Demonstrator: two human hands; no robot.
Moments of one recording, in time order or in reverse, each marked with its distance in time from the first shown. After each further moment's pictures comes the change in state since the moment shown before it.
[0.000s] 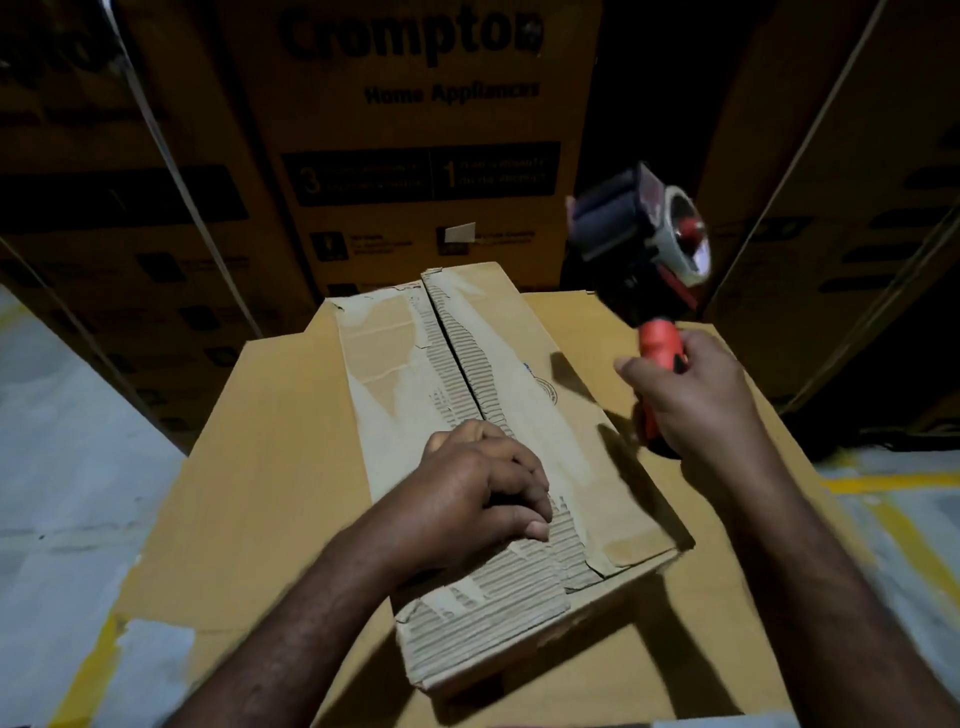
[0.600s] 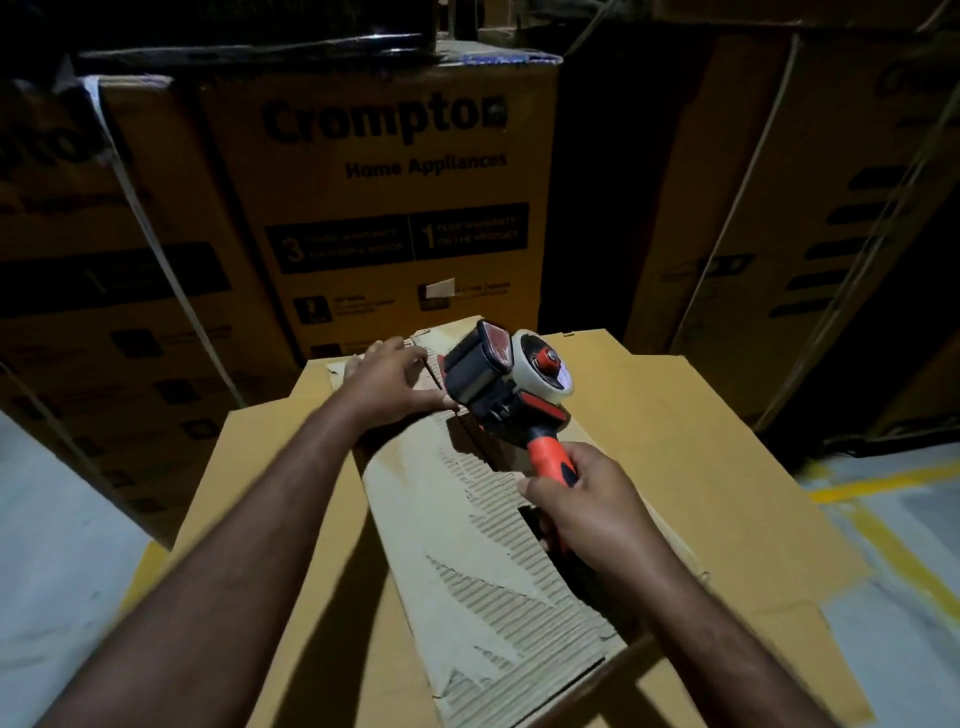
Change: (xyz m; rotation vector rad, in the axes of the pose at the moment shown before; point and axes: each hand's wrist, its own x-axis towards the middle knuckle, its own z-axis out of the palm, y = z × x) left_hand 0.107 -0.133 -0.101 0.334 0.075 -0.451; right_hand -0.040 0.015 0.073 -0.015 -0.225 0.097
